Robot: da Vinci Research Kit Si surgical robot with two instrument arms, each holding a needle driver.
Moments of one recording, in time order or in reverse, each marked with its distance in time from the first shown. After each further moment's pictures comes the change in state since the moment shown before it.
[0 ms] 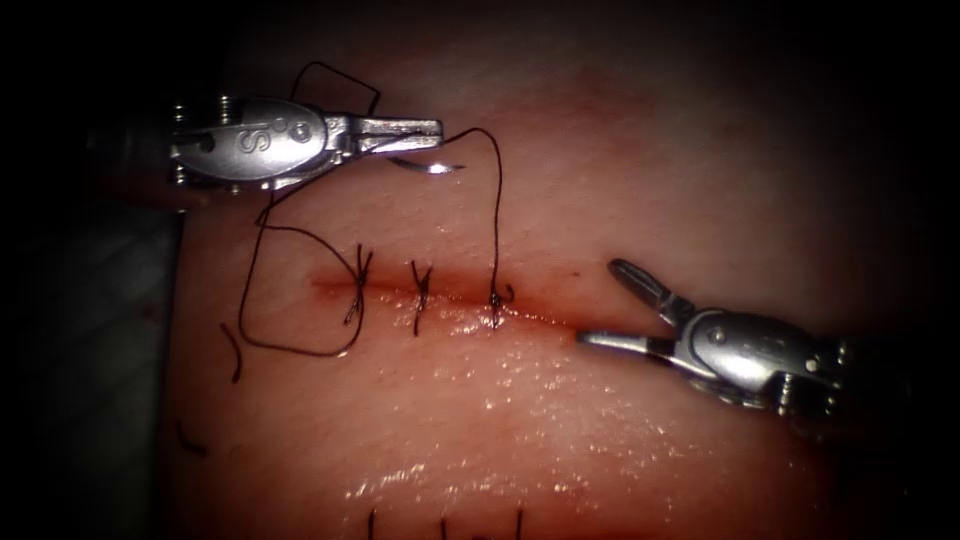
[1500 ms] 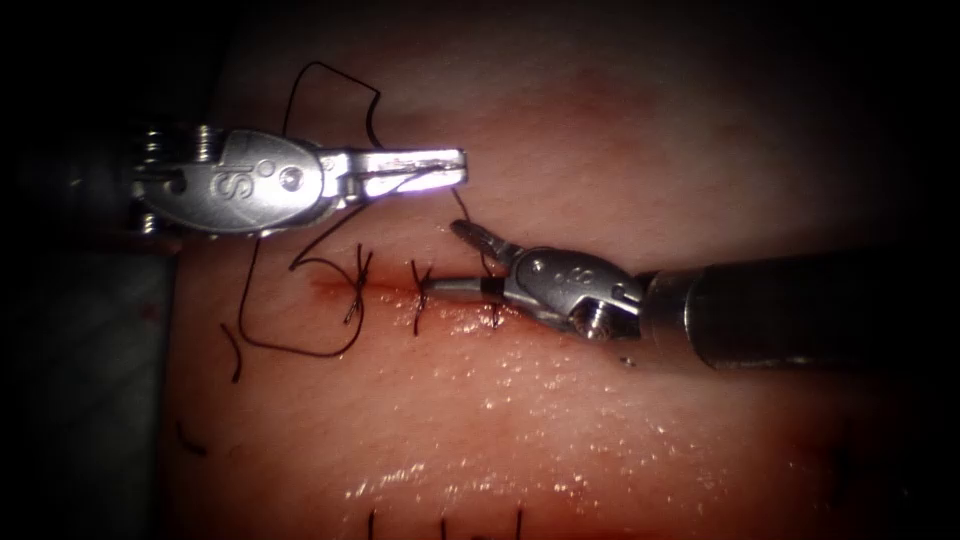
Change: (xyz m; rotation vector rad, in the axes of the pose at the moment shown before) right arm -0.005 -0.002 0.016 0.019 -0.040 0.012; left arm 0.008 0.004 0.000 0.061 0.021 0.063
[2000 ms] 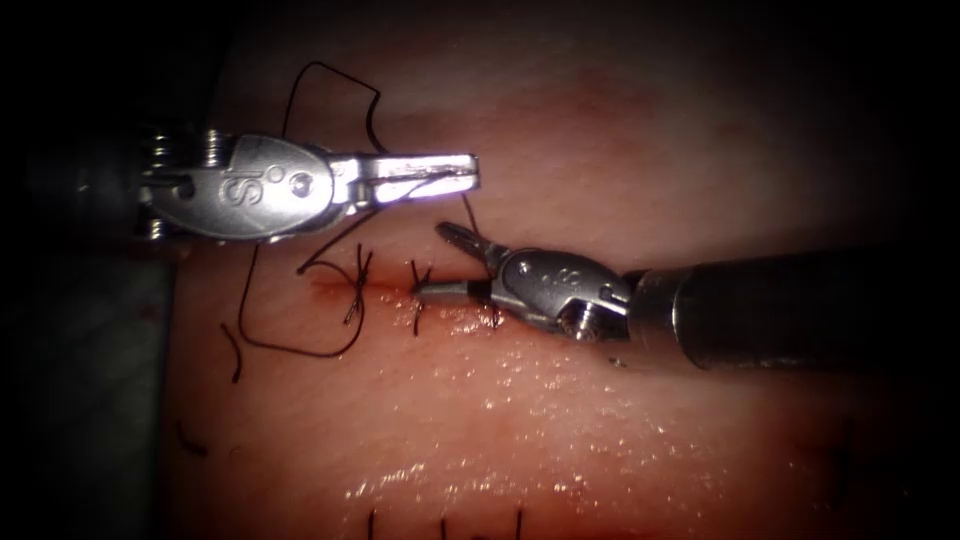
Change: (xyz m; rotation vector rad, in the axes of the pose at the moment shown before) right arm 0.000 -0.001 0.001 0.013 0.007 -0.016; left arm 0.001 0.001 0.000 0.002 -0.001 0.002
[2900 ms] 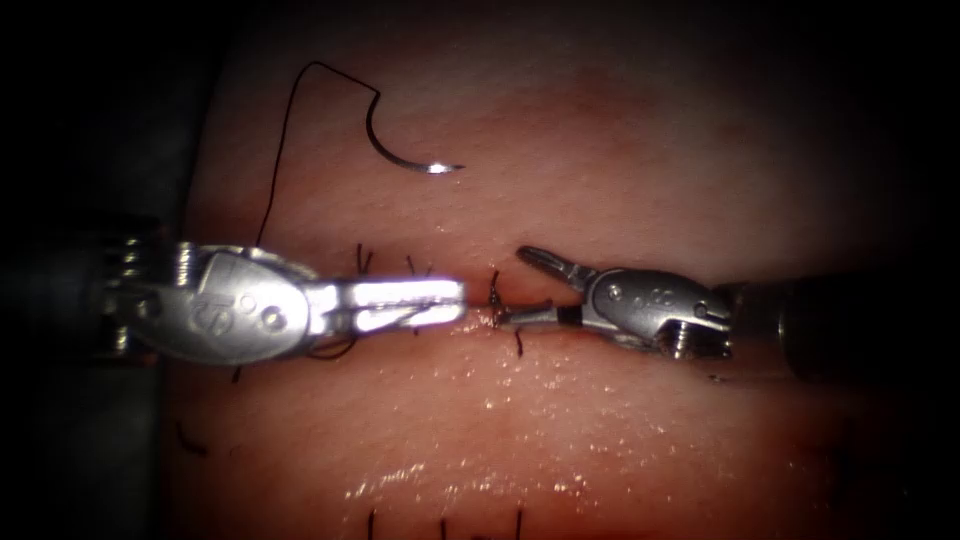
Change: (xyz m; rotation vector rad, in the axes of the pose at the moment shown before) right arm 0.001 0.002 -0.011 -0.007 -0.001 -0.179; left arm 0.003 0.008 -0.002 -0.061 0.014 0.074
